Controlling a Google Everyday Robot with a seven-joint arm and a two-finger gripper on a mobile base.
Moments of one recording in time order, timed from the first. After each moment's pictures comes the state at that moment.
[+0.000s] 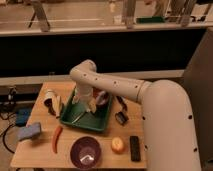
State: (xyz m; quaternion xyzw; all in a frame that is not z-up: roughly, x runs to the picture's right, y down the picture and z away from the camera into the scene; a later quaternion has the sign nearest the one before) arm -0.124 0.098 0.827 -0.28 -0.26 -0.48 0.79
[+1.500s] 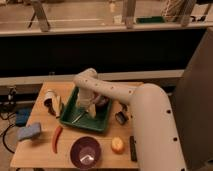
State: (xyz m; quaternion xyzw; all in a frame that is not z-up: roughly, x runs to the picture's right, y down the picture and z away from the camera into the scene) arm -0.123 0.137 0.896 -0.33 -0.24 -0.40 0.82
